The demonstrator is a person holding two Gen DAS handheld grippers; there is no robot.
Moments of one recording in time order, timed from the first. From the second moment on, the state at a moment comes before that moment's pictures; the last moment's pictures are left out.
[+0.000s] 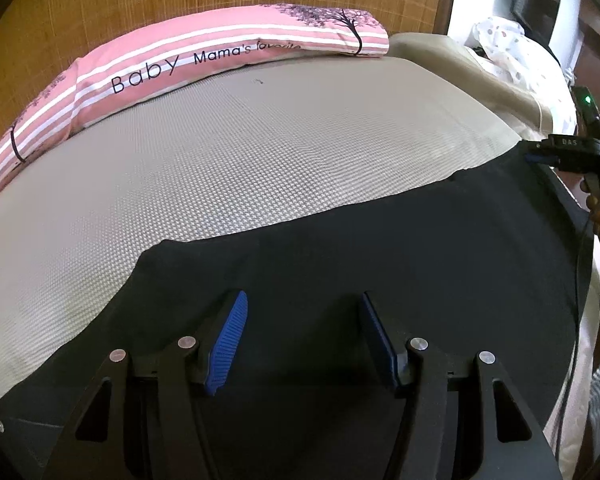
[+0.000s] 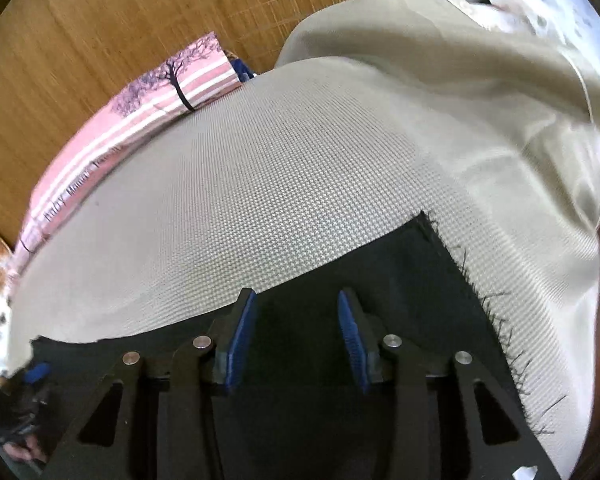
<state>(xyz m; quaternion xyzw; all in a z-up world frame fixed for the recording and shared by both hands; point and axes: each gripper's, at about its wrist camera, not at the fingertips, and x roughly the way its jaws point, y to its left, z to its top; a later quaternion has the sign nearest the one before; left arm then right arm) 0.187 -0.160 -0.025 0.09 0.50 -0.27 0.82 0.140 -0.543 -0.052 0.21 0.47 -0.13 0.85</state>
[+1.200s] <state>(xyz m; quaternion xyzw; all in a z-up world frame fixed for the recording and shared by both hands) 0.130 -0.201 0.017 0.09 0.48 -0.33 0.81 -0.029 -0.544 -0.016 0.36 0.42 -0.16 0.81</state>
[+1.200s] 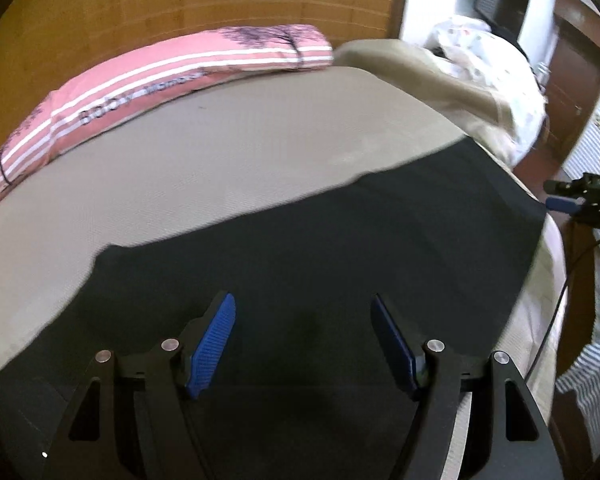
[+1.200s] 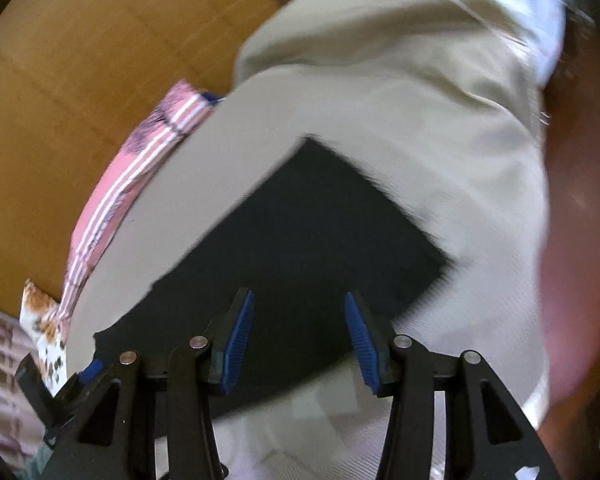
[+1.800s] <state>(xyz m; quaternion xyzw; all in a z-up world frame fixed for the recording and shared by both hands) 0.103 -0.230 -0.017 0.14 0.51 -0.32 0.79 -0.039 -0.602 -0.073 0.46 0.36 -0.18 0.79</state>
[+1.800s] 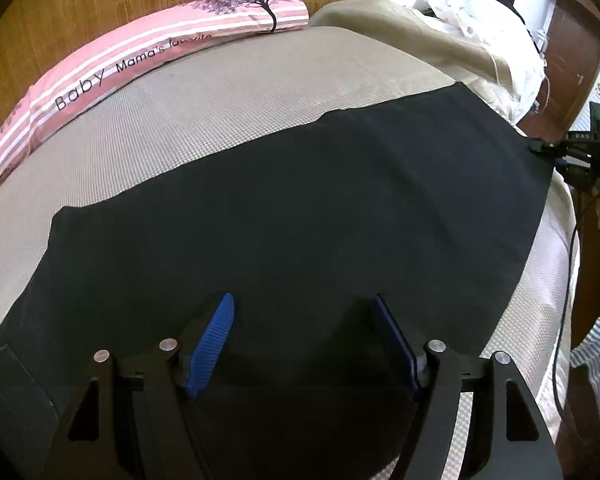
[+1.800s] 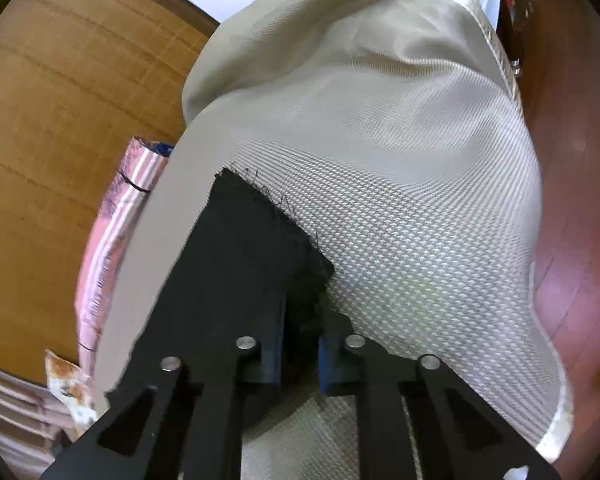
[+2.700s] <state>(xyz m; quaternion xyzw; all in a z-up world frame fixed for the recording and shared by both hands) 0.123 0.009 0.034 -0.14 0.51 -0.18 0.83 0.131 -0.214 -0.023 0.27 0.51 0.23 0.78</state>
